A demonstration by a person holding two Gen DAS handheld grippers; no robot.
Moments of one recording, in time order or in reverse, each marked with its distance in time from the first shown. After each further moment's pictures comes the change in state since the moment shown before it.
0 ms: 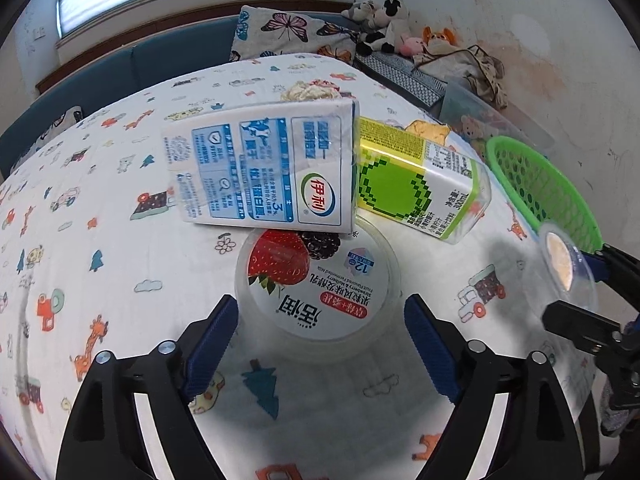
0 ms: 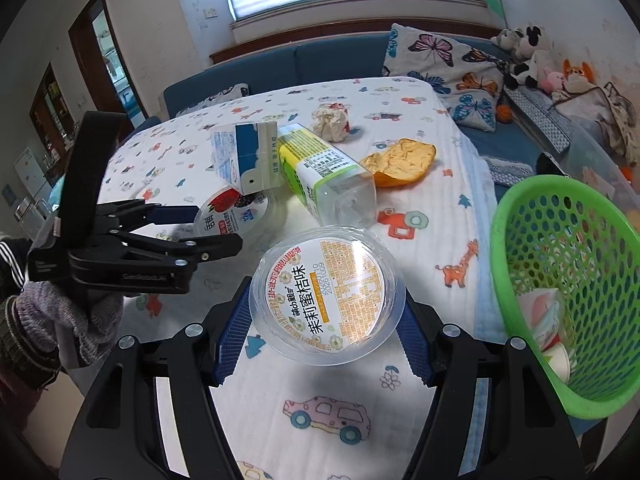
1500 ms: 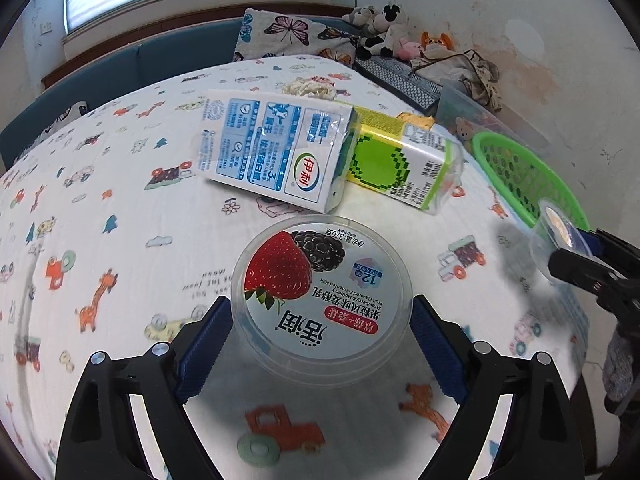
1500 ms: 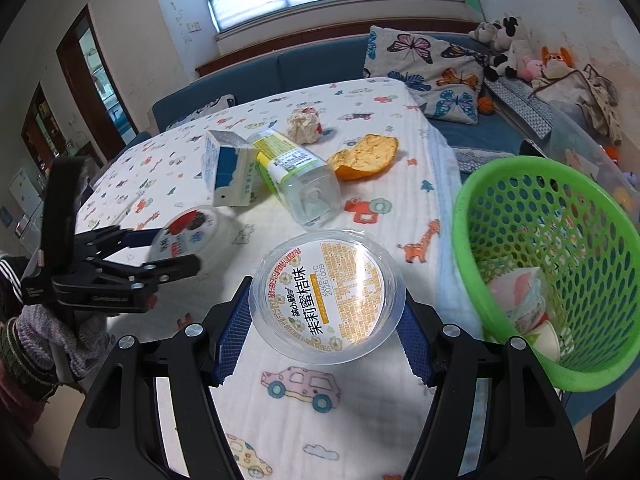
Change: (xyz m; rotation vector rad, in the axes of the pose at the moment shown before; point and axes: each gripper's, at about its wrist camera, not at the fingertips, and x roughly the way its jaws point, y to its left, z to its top) left arm -0.031 -0.004 -0.032 -0.023 -0.027 -0.016; right arm -0.024 -0.019 -0.014 0.068 -0.026 -0.023
